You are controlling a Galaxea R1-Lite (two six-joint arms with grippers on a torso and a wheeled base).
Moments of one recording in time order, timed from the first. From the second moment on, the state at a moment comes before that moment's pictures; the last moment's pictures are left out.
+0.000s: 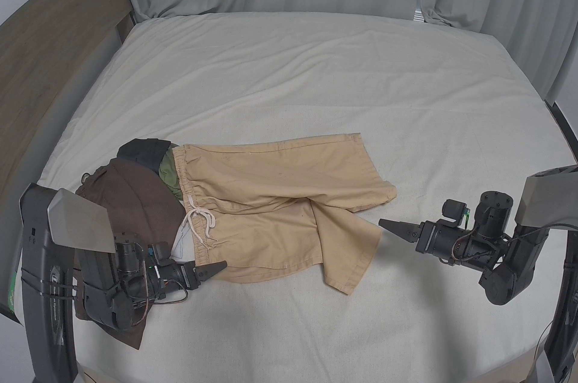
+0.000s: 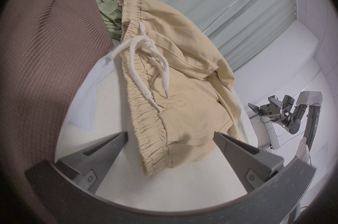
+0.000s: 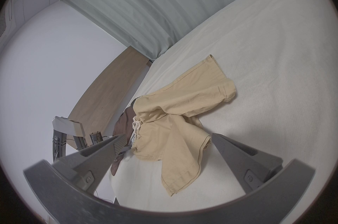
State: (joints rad) left arm -0.12 2.50 -0.46 -1.55 -0.55 -0.35; right arm 0.23 2.22 -0.45 -1.55 0.54 0.52
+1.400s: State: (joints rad) left arm 0.04 2.37 -0.33 -1.55 -0.70 -0.33; right arm 0.24 2.29 -0.44 -1.54 0.54 0.48
